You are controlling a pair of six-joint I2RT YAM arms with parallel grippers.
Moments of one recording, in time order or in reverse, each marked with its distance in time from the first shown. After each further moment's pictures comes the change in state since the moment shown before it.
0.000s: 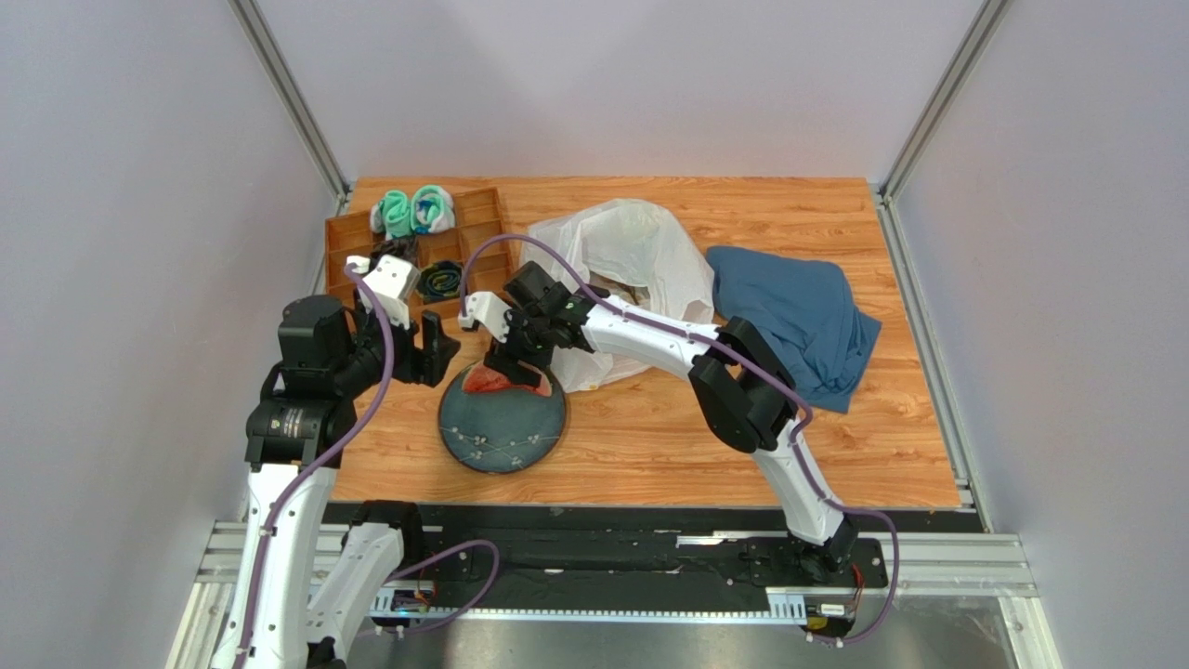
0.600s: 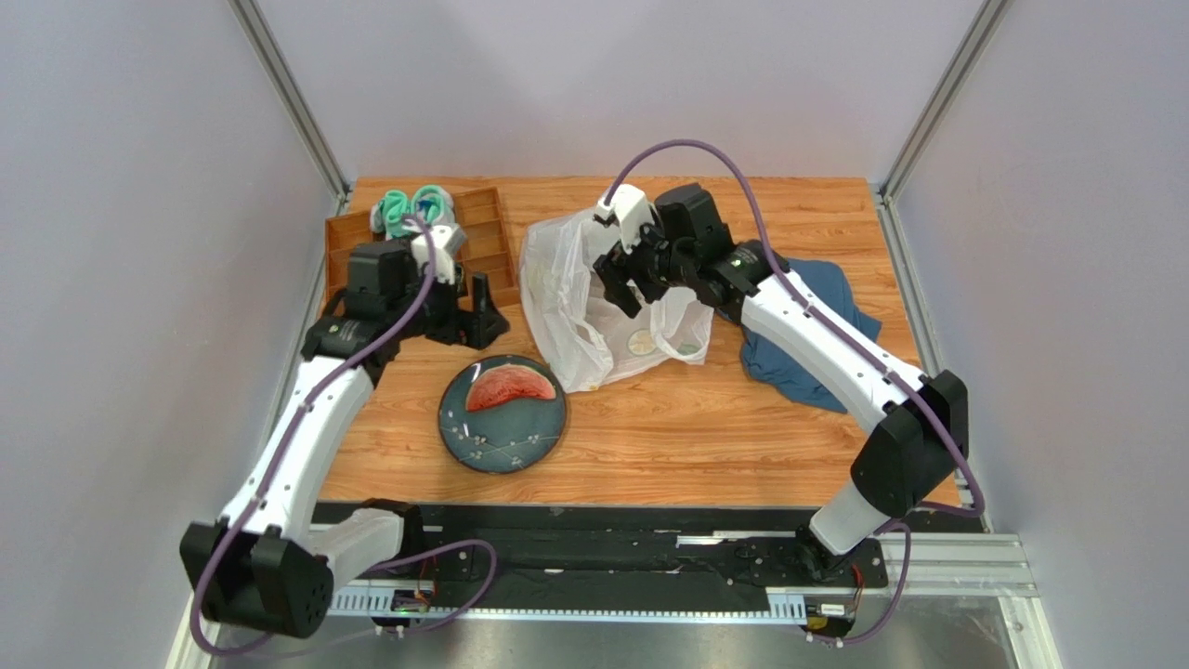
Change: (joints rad) left arm -0.071 0.322 0.016 0.158 0.051 -0.164; right arm -0.274 -0.622 -0.281 -0.048 0.027 0.179
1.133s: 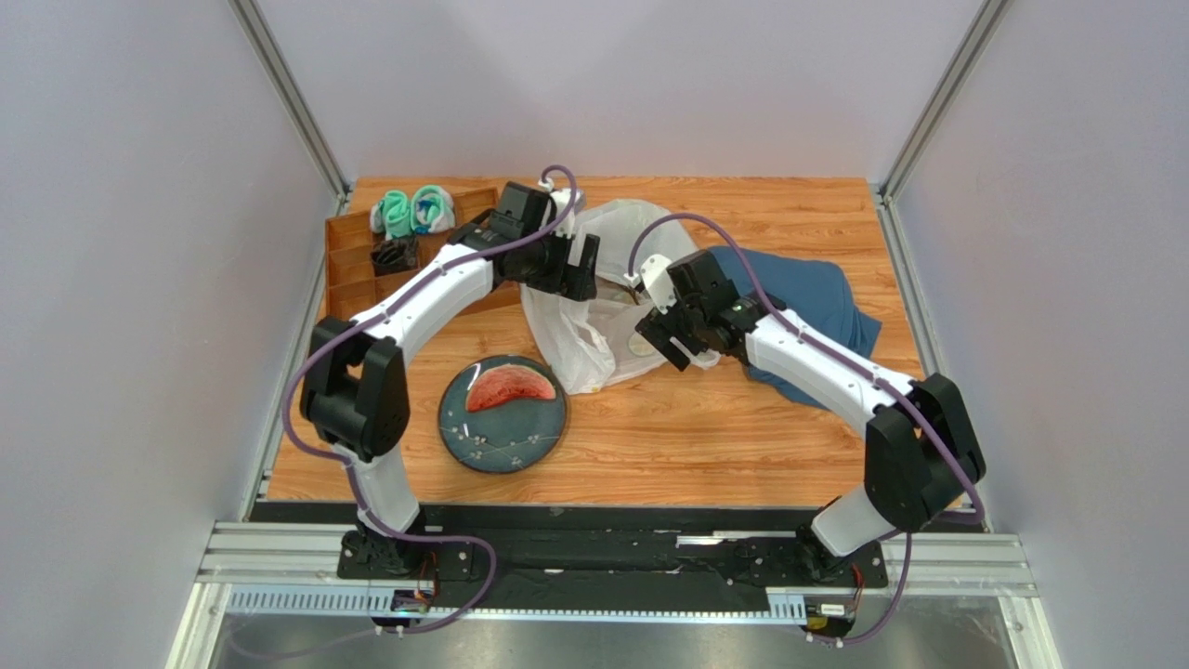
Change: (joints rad) left arm -0.334 0.732 0.492 0.055 -0.185 -0.064; right arm -0.041 -0.064 -0.405 0.030 0.386 -0.096
